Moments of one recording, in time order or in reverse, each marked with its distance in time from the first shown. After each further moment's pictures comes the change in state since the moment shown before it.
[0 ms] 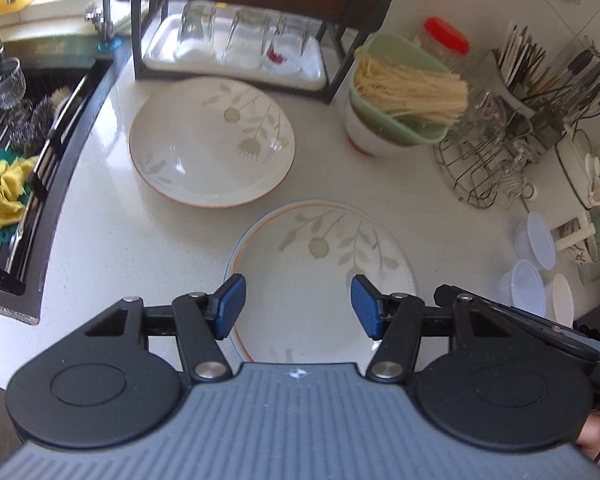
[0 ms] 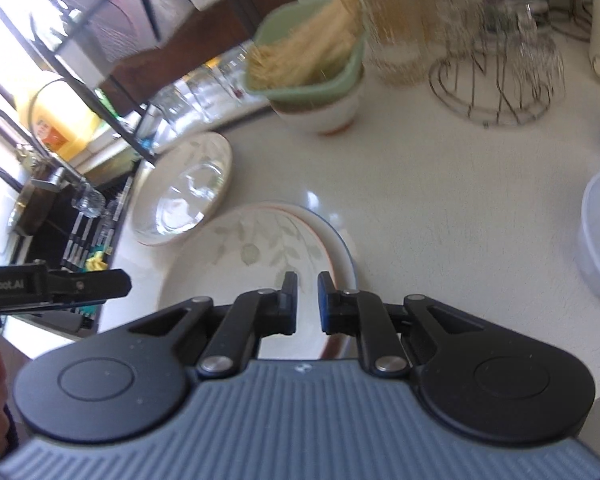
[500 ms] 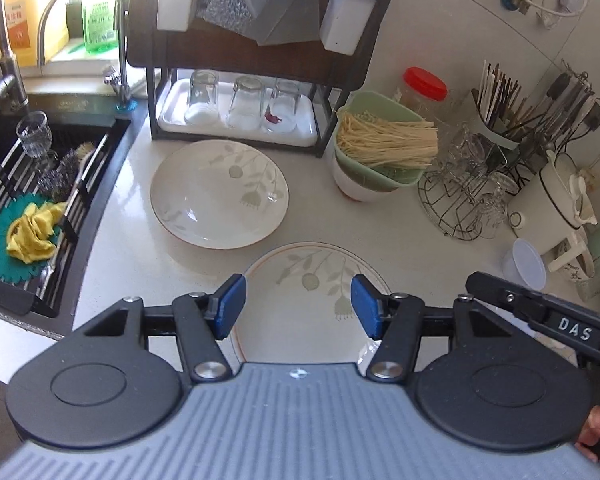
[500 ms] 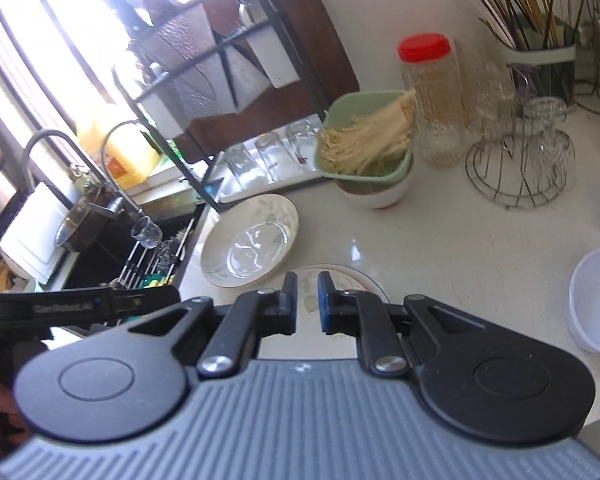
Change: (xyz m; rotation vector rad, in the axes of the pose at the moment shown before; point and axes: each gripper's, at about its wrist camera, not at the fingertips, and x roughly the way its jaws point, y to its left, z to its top) left arm -0.061 -0.026 -0.014 0.039 -0.153 0.054; right arm -0.072 0.028 0.021 -0.082 -0.133 0.107
